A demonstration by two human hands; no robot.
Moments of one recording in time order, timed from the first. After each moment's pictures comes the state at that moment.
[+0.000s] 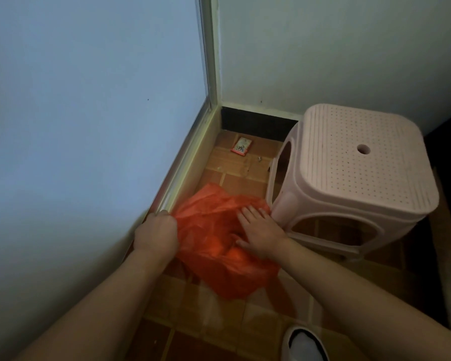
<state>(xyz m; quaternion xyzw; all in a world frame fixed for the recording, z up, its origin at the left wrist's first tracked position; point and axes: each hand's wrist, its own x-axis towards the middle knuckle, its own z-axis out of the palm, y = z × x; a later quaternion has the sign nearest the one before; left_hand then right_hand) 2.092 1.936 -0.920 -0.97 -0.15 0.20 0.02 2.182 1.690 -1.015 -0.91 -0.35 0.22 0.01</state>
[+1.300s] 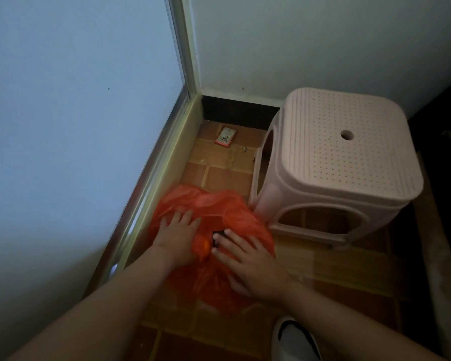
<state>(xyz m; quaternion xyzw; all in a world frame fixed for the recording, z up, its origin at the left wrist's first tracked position) 2.117 1.895 -0.997 -0.95 0.04 0.31 0.03 2.095 1.647 -1.002 -0.87 -0.48 0.09 0.10</state>
